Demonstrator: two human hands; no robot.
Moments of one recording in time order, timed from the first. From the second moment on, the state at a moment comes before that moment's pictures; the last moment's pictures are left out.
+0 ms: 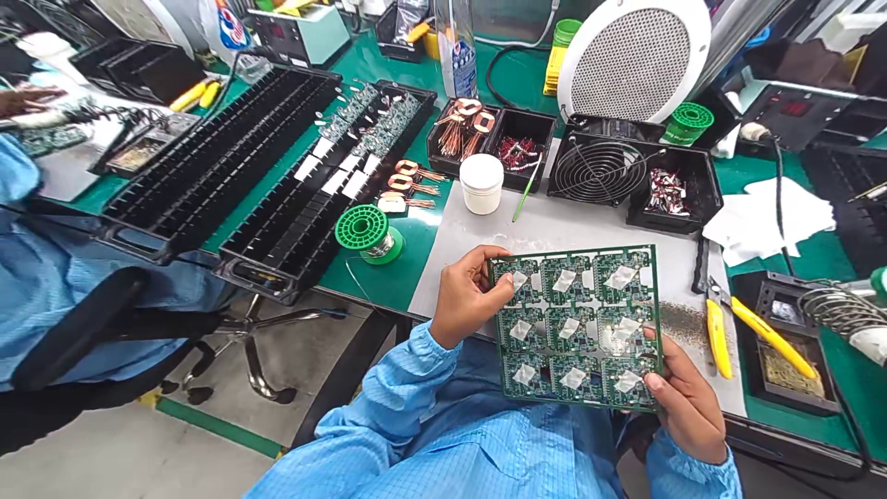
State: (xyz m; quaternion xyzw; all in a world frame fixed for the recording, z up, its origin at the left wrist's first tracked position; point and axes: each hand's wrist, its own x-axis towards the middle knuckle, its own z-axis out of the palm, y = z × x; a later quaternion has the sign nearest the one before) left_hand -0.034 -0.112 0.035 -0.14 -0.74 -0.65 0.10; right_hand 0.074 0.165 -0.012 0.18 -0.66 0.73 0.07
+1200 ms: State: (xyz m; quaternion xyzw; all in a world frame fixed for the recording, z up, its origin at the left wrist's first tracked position) left_hand -0.044 -0.121 0.027 -0.23 -0.80 -0.53 0.14; right_hand 0.074 0.167 -0.014 0.21 -0.66 0.72 0.06
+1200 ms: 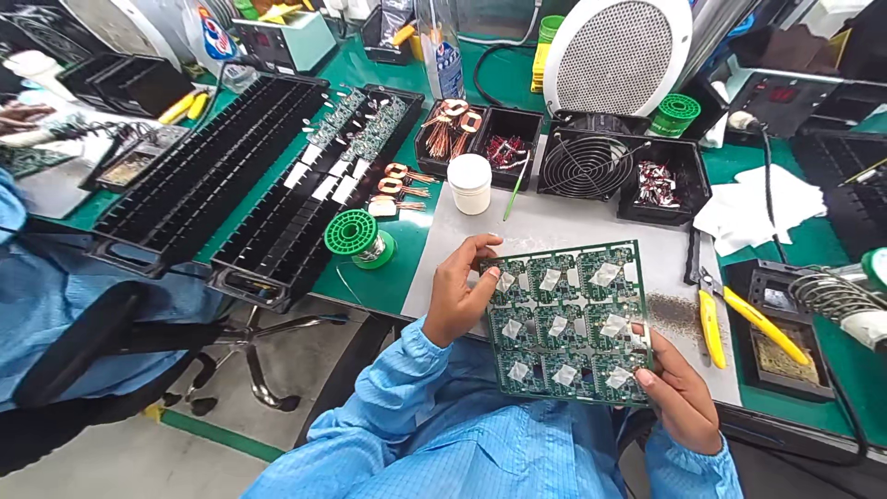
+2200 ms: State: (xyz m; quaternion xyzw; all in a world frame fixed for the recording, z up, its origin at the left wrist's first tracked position) left_hand -0.033 -0.080 0.031 -0.23 -0.86 -0.41 0.21; right_hand 0.075 0.168 -0.017 0.22 -0.69 0.68 0.08
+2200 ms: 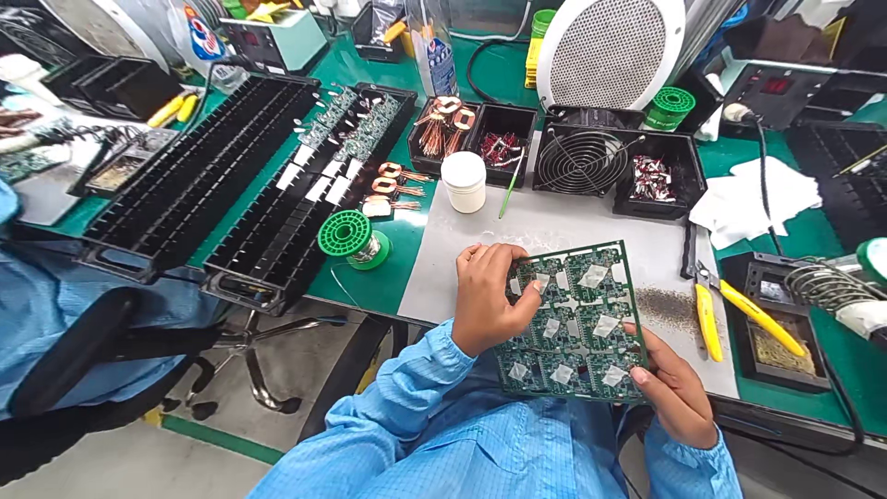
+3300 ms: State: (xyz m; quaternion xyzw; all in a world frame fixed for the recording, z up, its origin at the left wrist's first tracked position) left_hand -0.017 -0.065 0.020 -0.22 -0.82 -0.49 0.19; right_hand 0.073 0.164 -0.014 0.21 -0.67 0.71 0.10
